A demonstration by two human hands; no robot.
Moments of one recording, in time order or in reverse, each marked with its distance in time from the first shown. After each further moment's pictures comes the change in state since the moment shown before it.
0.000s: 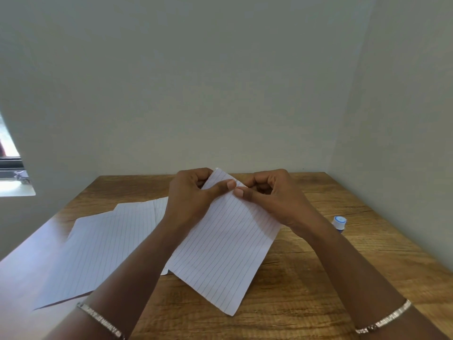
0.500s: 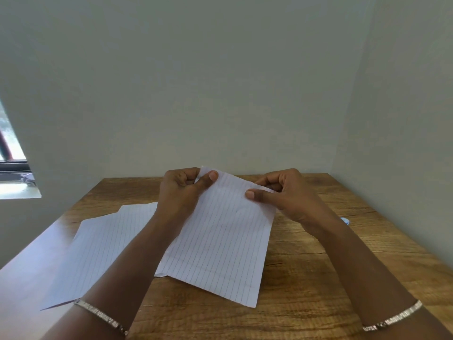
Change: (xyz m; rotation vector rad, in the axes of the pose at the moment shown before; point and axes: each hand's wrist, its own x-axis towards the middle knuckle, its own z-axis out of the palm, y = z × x) left_hand 0.005 -0.007 -0.015 -0.215 0.012 -0.159; right_hand 0.003 0.010 -0.015 0.046 0.027 0.125
